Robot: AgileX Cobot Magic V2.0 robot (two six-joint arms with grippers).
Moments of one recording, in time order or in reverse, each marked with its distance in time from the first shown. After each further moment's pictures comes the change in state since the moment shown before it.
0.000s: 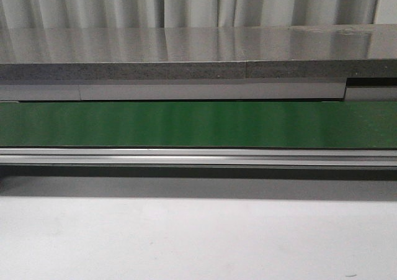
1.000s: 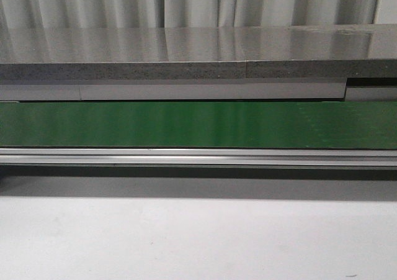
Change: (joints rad) left arm 0.000 0.000 0.000 0.000 0.000 0.000; right arm 0.105 -0.018 0.042 0.054 -0.010 0.029
